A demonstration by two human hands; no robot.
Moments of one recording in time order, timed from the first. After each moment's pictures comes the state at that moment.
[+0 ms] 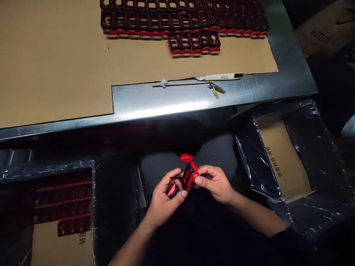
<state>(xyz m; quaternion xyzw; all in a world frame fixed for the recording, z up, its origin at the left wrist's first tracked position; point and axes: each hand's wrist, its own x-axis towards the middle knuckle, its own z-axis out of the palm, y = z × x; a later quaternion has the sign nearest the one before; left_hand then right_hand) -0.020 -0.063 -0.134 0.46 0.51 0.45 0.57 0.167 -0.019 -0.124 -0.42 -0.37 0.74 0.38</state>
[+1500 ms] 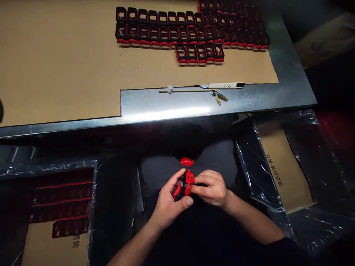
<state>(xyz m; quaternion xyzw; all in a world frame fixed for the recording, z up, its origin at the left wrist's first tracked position) -0.009 -0.060 -0.138 0.38 0.50 0.44 0.65 0.182 -0.010 -0.149 -0.27 -0.82 0.32 0.39</state>
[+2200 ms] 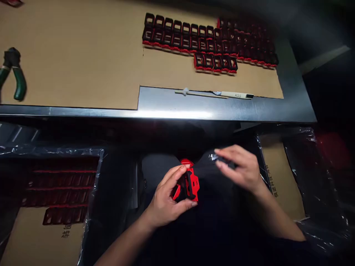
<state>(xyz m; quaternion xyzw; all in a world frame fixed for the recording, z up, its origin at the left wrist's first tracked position) -0.025 -0.054 -0.121 0.62 0.47 0.49 0.39 0.211 0.060 -0.074 -0.39 -0.83 0.21 0.33</state>
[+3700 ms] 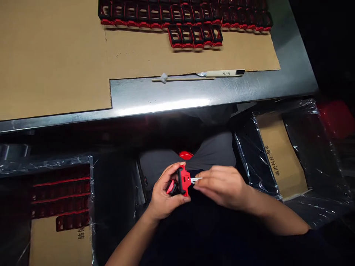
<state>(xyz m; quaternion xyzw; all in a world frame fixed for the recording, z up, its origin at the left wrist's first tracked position) -0.015 -0.060 -0.147 0.52 0.43 0.51 0.53 0.196 0.002 -0.075 -0.28 -0.88 0.24 0.29</state>
